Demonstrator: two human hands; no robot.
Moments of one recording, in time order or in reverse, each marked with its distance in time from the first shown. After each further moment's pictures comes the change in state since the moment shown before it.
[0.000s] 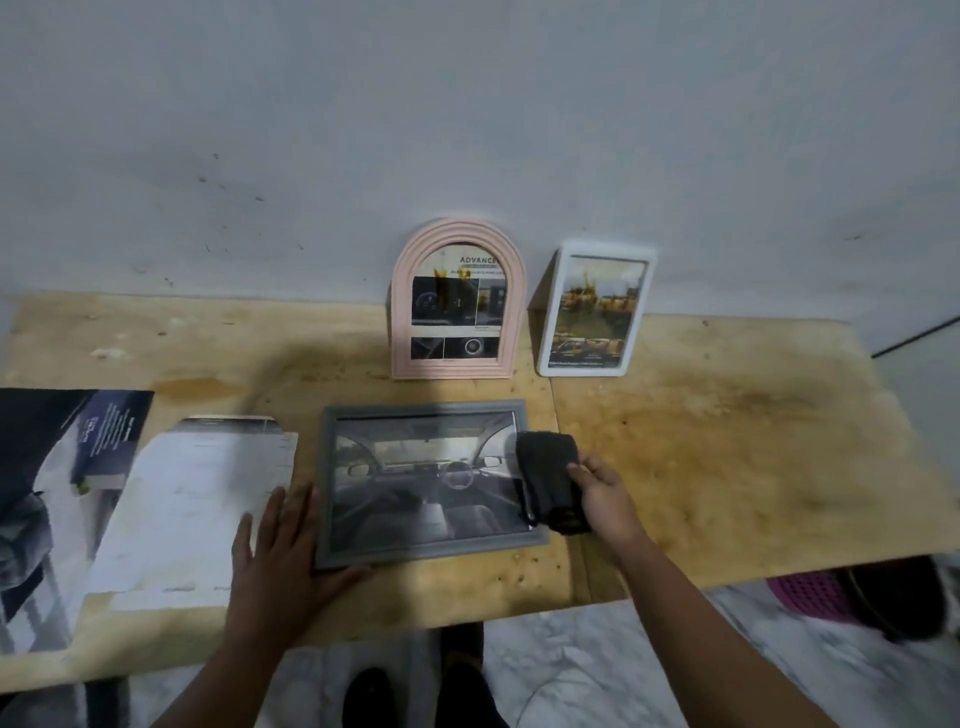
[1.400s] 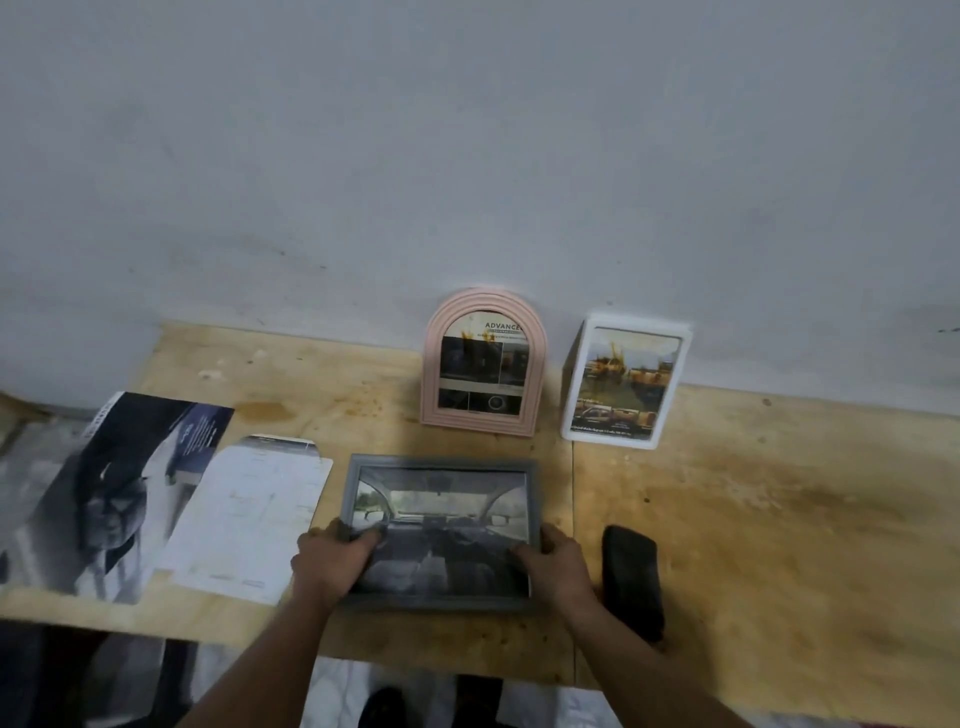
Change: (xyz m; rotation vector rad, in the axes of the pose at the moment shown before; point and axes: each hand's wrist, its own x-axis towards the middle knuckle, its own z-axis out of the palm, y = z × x) left_hand 0.037 0.051 -0.013 -0.684 -0.140 -0.873; right_hand 0.024 0.011 0.017 -0.285 -0.311 0.065
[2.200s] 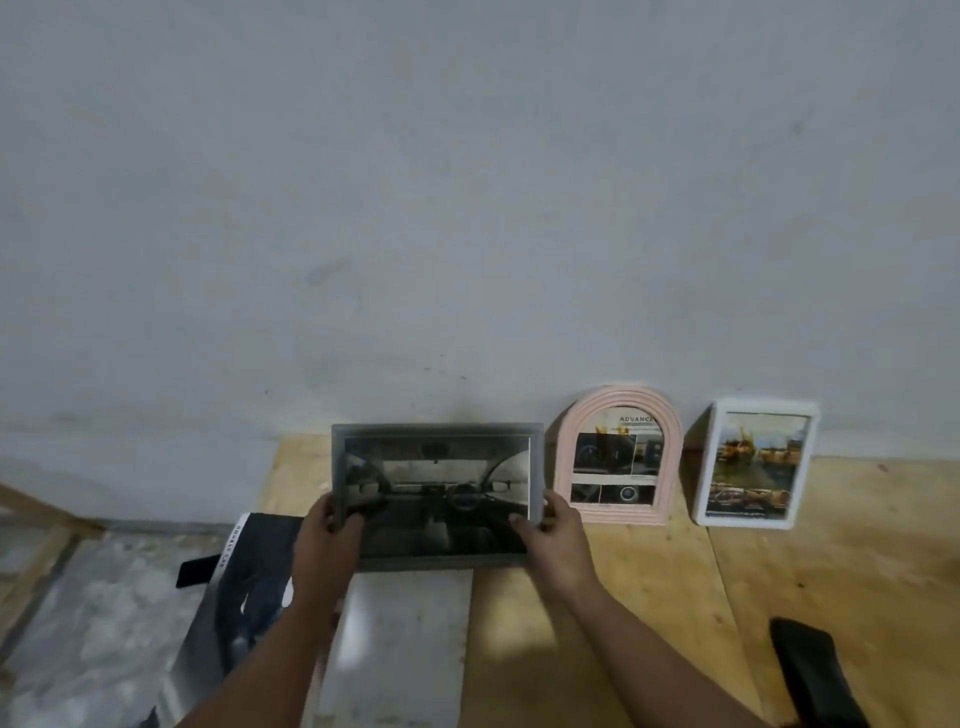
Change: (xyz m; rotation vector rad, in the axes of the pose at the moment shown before) left_hand 0.046 0.075 -0.262 -0.399 0.203 0.285; right_hand 0.022 -0.215 0.181 0.078 0.173 -0.285
